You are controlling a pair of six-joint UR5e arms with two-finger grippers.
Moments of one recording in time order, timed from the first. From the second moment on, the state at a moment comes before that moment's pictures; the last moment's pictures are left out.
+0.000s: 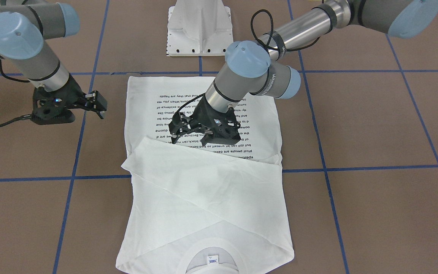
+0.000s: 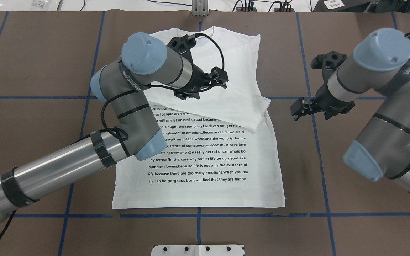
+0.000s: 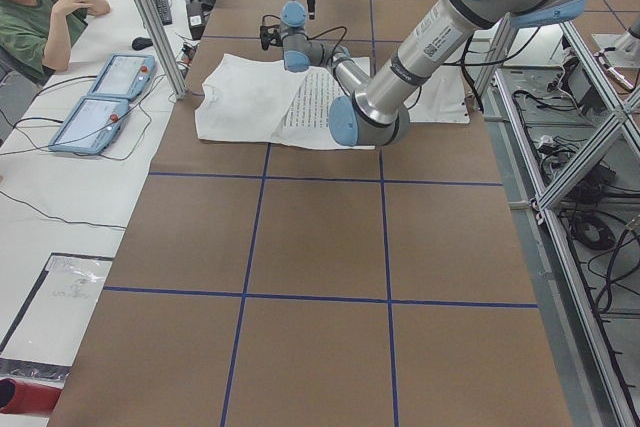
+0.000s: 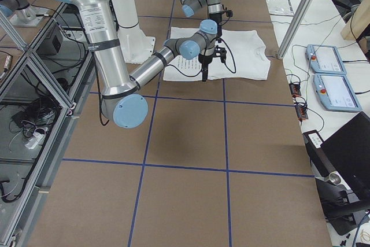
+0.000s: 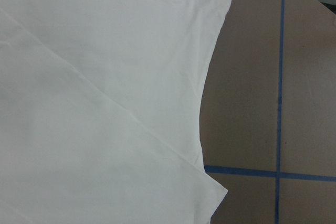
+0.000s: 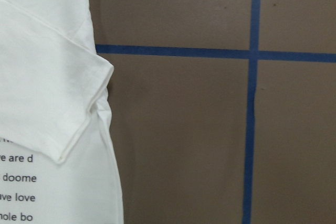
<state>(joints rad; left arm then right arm) -0.64 -2.39 -1.39 -2.21 -1.95 -1.49 0.75 -1.28 1.92 -1.55 2.05 0.99</state>
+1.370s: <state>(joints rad) -0.64 -1.80 -2.11 -1.89 -1.91 -1.30 0.26 -1.47 2.02 -1.35 1.77 1.45</state>
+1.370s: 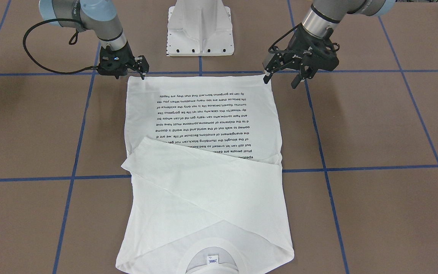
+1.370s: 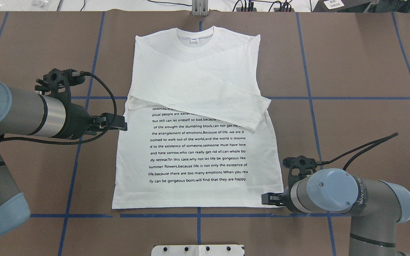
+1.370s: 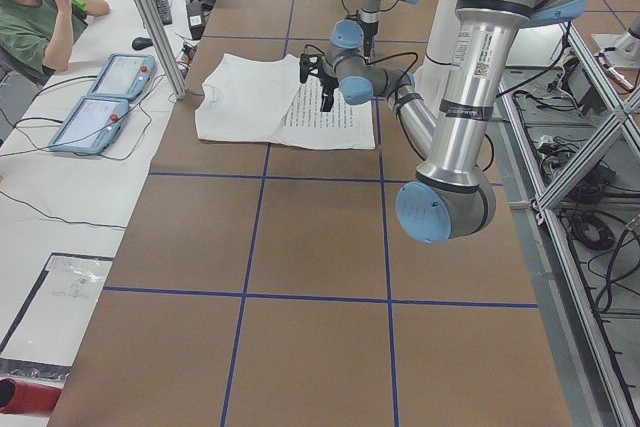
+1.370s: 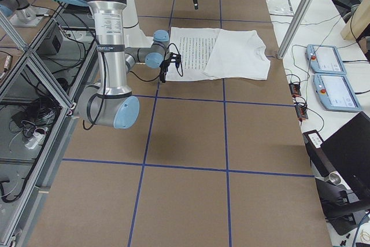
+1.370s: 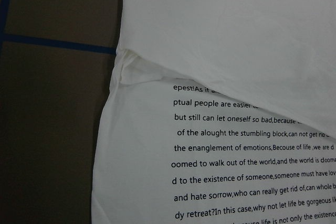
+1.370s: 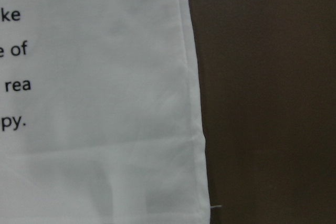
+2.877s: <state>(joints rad) -0.63 -1.80 -2.10 -1.89 -1.91 -1.30 0.27 -1.46 2.00 -1.36 1.76 1.45</state>
